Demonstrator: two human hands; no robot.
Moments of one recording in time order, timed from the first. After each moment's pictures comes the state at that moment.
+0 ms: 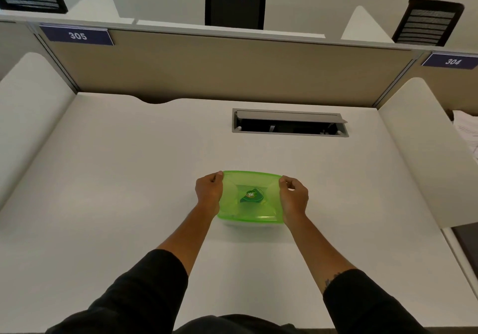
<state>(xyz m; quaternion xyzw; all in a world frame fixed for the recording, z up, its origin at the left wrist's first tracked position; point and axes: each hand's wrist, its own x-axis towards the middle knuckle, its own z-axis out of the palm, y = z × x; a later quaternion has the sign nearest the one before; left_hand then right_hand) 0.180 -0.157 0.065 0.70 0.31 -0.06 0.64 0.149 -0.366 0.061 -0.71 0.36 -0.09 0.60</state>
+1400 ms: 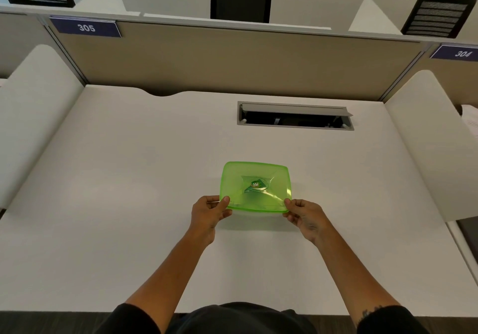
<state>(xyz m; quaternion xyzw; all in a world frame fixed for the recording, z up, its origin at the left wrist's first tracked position) 0.087 -0.124 0.037 0.57 0.31 -0.12 0.75 0.081 -0.412 0.053 -0.55 0.35 0.17 0.74</state>
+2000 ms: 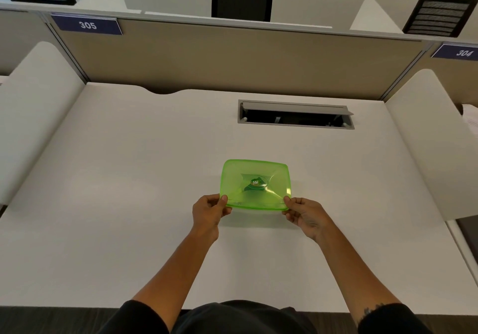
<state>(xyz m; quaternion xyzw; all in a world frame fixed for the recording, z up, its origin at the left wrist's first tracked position) 0.083 -0.137 0.043 0.58 0.34 -0.08 0.73 0.081 -0.413 0.057 -0.53 0.35 0.19 0.75</state>
